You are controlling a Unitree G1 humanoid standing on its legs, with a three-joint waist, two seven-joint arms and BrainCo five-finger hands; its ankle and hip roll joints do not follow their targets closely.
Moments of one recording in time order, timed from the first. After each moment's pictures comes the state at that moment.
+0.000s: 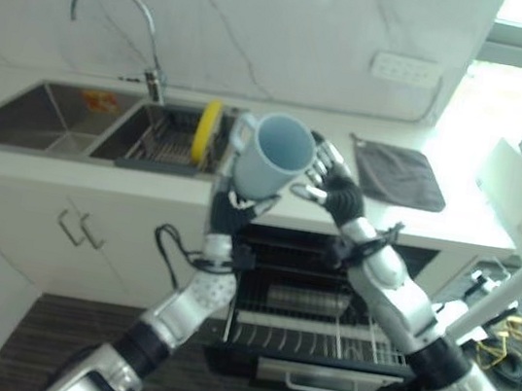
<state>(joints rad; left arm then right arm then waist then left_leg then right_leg) -0.25 0.37 -0.51 0.12 0.12 -0.32 0.81 -0.45 -0.39 0.54 -0.06 0.60 -0.09 -0.13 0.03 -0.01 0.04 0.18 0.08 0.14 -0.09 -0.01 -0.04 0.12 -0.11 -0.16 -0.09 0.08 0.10</state>
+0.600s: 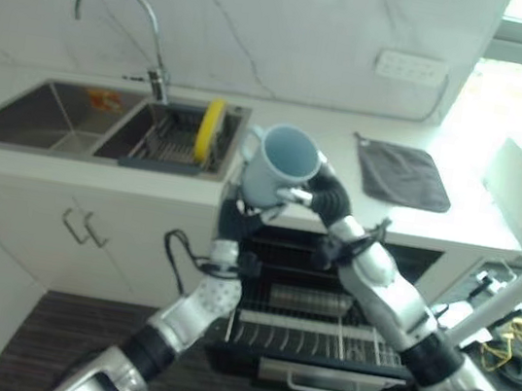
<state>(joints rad) -0.25 0.34 -0.55 0.16 0.09 -0.33 0.79 -0.50 -0.38 0.59 -0.05 0.60 -0.07 -0.12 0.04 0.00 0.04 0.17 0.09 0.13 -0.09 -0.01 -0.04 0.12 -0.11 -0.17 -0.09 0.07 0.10</state>
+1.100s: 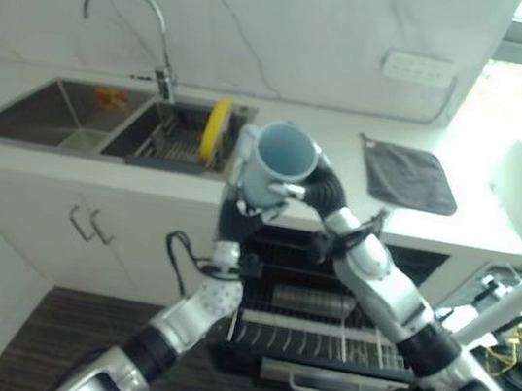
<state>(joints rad) -0.25 0.33 -0.57 0.17 0.06 -0.36 0.79 -0.54 -0.36 0.61 -0.05 0.56 -0.07 -0.15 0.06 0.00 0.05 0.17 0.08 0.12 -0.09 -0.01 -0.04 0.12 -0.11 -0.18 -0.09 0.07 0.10</state>
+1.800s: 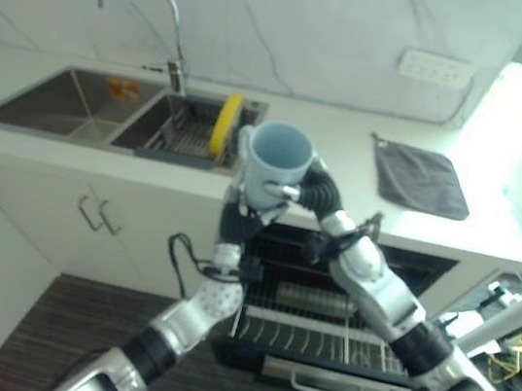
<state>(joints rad) -0.25 0.35 -0.59 0.17 0.02 -0.36 0.78 -0.54 -0.33 0.63 0.02 0.49 -0.10 -0.18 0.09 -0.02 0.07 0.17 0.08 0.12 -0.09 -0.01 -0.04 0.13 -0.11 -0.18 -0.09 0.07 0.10</state>
